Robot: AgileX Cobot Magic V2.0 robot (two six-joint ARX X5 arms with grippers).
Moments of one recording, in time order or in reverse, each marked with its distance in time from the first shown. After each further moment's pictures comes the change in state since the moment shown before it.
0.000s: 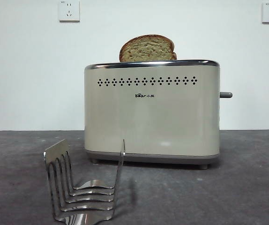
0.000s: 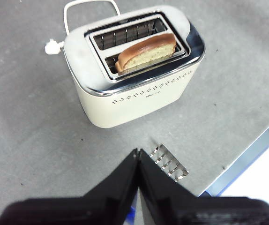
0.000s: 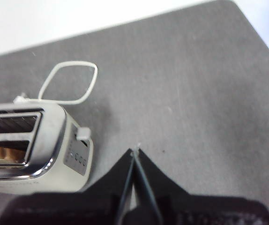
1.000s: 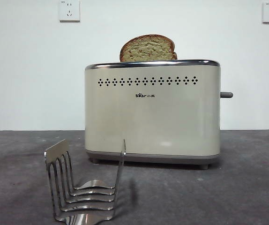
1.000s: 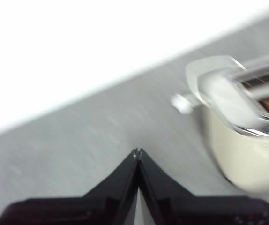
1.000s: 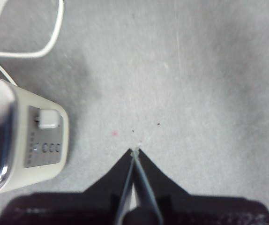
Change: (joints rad) left arm 0.525 -0.444 -0.708 0.738 0.036 0.368; right arm 0.000 0.367 0.000 0.000 0.004 0.000
